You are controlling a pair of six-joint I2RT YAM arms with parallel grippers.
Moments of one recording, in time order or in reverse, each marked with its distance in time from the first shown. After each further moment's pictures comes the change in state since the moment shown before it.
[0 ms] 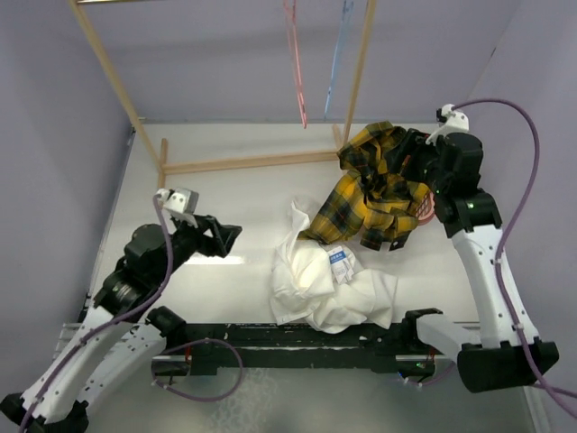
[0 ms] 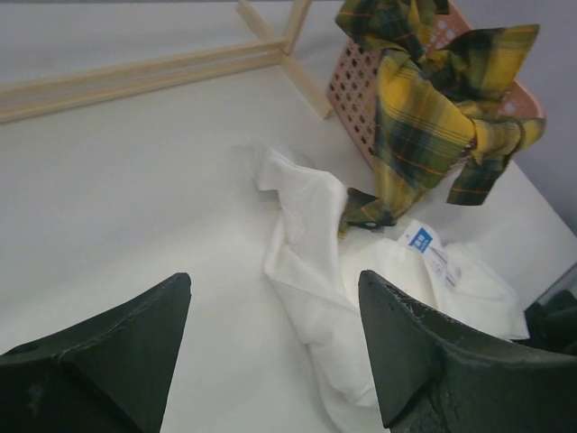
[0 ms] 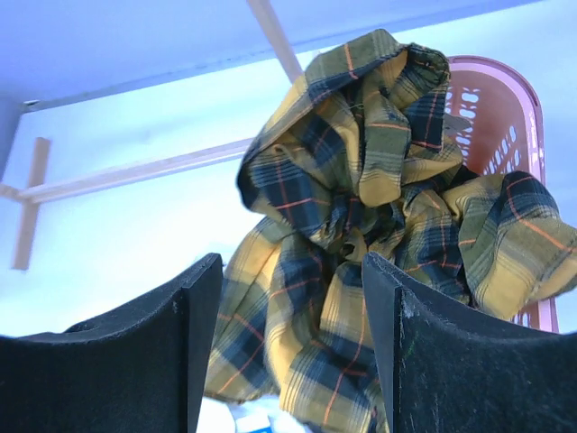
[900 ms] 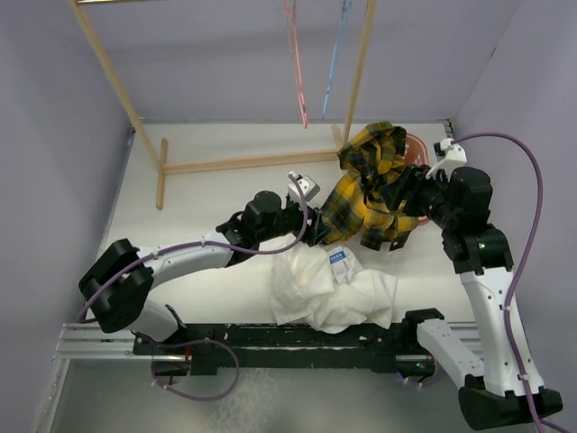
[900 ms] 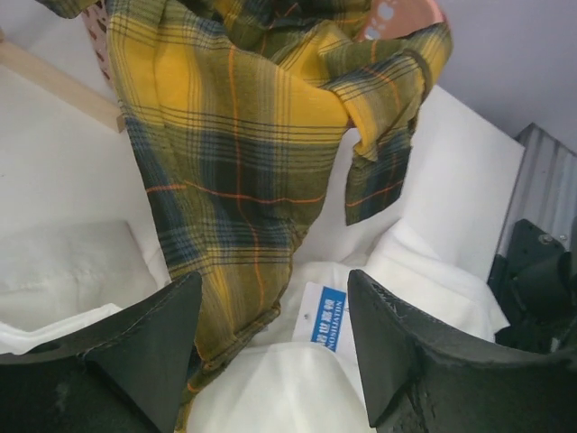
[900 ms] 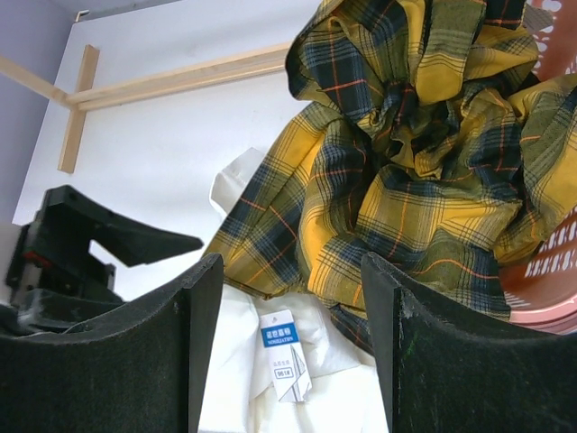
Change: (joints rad) left arm -0.300 0.976 0.118 0.846 0.227 0.041; right arm 0.000 -0.277 -0.128 -0.179 -0.177 0.000
